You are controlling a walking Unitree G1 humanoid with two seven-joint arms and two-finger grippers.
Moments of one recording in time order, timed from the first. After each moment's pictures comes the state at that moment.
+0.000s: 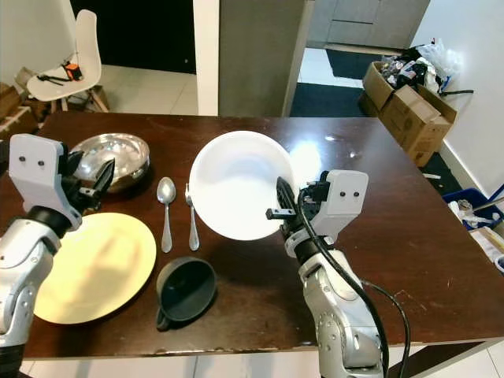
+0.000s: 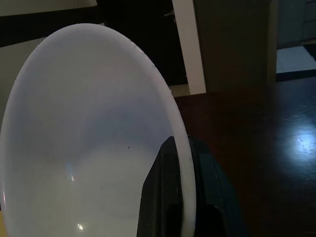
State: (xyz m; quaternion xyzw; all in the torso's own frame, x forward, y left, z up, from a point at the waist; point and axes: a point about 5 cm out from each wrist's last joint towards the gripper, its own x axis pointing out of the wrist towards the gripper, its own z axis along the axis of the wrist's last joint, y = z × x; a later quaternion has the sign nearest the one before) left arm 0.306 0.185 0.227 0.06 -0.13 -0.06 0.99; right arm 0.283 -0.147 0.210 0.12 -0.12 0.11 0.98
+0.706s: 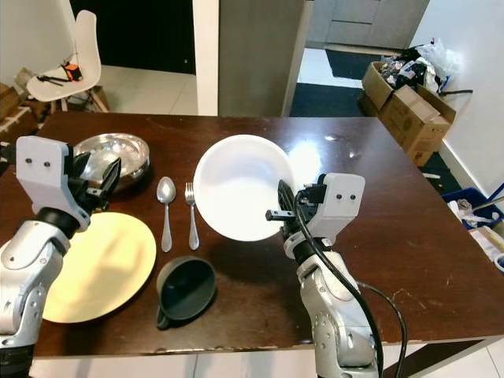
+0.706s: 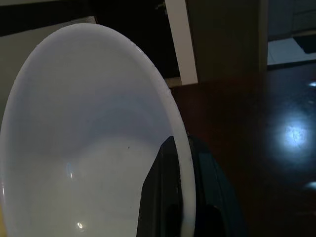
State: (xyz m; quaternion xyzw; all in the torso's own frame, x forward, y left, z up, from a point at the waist) left arm 0.306 0.182 0.226 0.04 -0.13 -0.05 0.99; right arm 0.288 -0.147 0.200 0.12 -0.10 0.09 0.98
